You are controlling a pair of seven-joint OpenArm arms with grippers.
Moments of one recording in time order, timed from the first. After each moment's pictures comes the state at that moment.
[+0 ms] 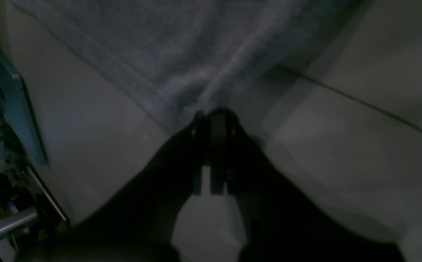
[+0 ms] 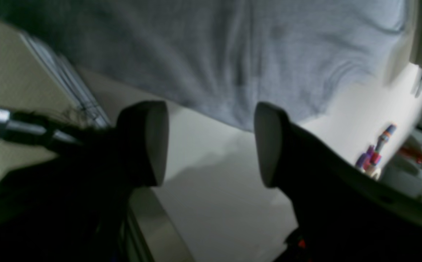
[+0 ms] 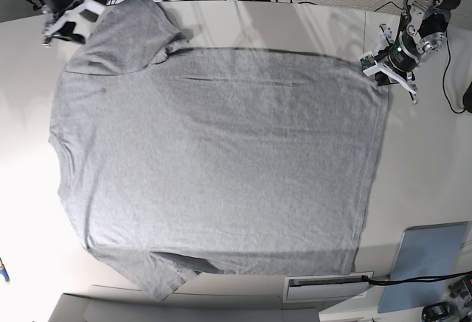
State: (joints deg) left arm 23.7 -36.6 5.6 92.5 32.9 -29.8 9.1; right arm -58.6 34.4 16.1 113.9 -42.4 24.3 -5.1
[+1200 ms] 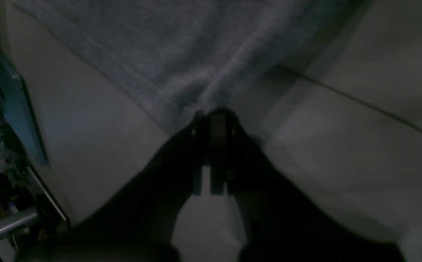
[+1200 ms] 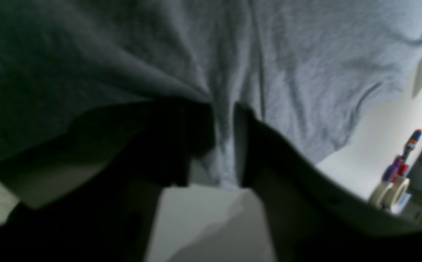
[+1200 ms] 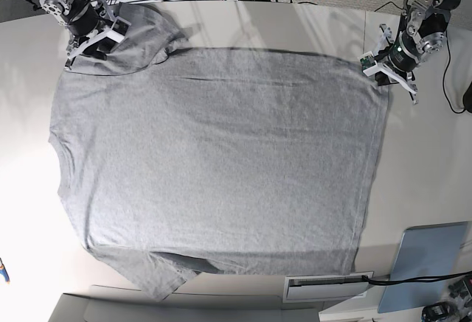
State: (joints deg) left arm 23.7 -36.6 5.6 92.5 32.9 -29.8 9.1; right arm -41.2 34.4 3.2 104.6 -36.9 27.8 -11.3
